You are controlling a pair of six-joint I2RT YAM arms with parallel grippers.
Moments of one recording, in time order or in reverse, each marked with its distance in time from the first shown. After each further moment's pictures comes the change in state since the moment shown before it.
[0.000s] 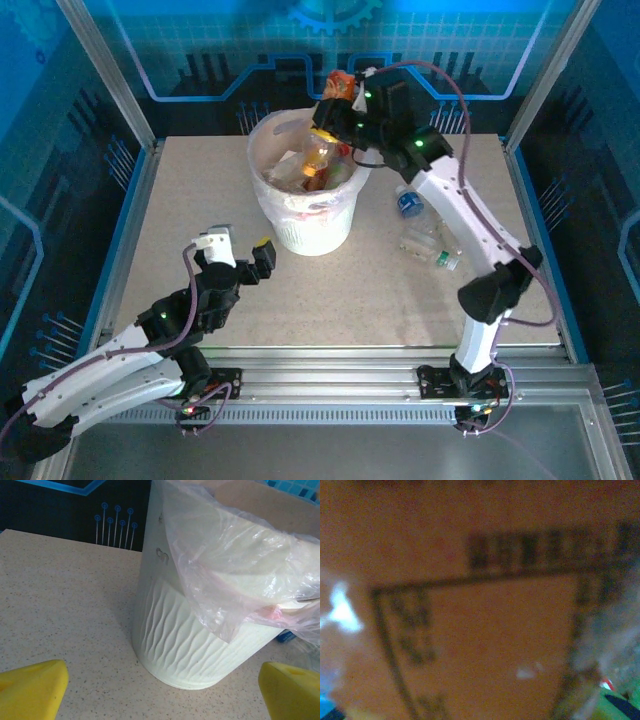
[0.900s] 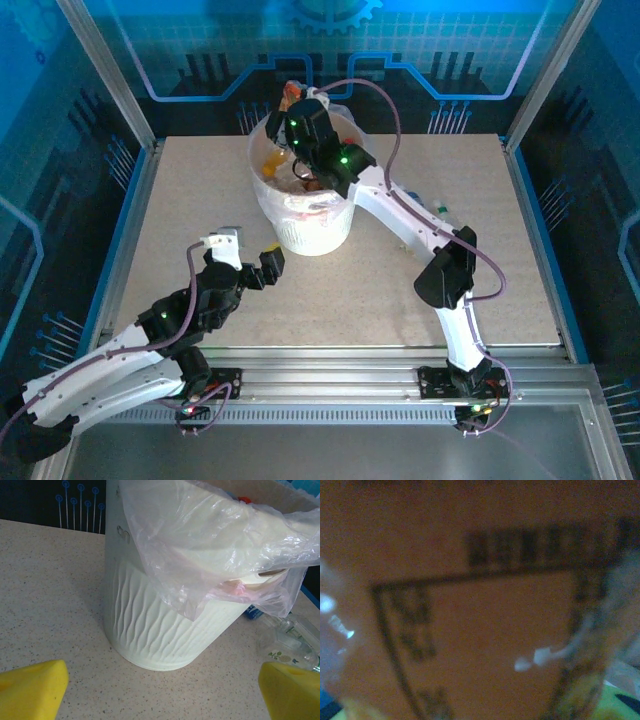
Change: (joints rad) left arm 0.000 0.003 0.000 0.002 0.135 -0.001; right arm 0.196 0.251 0.102 0.203 0.427 -0.046
